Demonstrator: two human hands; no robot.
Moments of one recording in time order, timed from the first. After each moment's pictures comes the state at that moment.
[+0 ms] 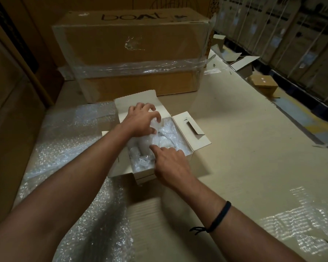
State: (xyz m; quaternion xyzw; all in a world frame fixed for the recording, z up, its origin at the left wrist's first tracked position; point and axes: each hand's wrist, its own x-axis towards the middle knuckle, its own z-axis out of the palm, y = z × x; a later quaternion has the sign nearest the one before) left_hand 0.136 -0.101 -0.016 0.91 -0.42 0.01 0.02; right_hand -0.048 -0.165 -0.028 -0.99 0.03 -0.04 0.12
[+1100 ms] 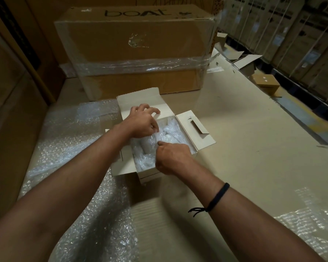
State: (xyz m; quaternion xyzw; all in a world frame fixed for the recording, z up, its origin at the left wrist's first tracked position) left_hand 0.137 -0.088 -0.017 0.89 -0.46 -0.02 0.03; right_hand -0.019 -0.164 0.000 -0.98 0.05 0.17 0.02
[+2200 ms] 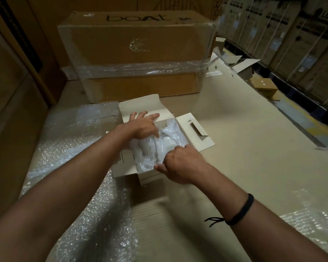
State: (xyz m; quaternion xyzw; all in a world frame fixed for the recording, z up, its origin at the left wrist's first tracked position) left_hand 0.137 -0.094 -0.018 0.91 -0.37 -0.18 0.03; right_hand -0.052 -0.187 0.005 -0.99 -0.08 0.08 -0.03
